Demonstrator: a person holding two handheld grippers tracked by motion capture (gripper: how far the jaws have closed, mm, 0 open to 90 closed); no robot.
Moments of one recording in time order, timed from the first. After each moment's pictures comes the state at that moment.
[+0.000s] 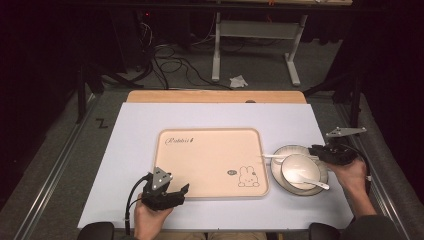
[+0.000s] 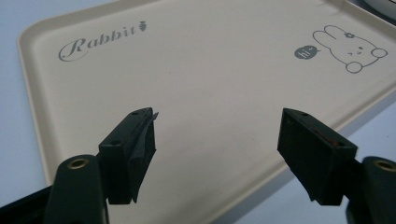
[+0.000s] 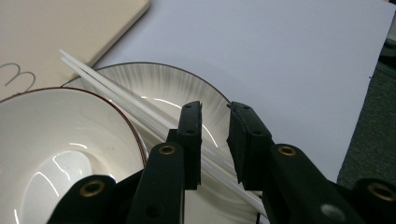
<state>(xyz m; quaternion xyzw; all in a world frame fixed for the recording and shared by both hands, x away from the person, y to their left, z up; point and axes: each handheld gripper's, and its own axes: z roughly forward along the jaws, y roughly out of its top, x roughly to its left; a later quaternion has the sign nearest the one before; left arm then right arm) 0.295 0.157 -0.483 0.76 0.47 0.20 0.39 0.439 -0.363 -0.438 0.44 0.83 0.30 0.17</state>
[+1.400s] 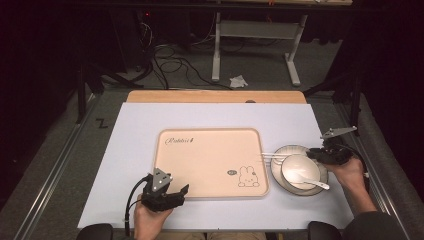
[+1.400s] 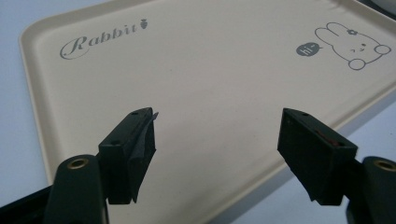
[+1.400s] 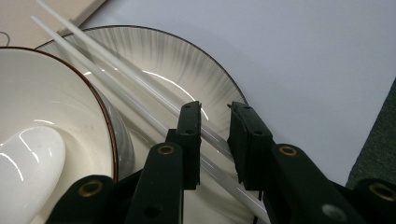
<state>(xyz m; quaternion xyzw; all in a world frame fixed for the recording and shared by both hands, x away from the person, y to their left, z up) 0.294 0.157 -0.485 0.76 0.47 0.20 0.39 0.452 -0.363 -0.453 0.42 0.86 0.26 0.14</state>
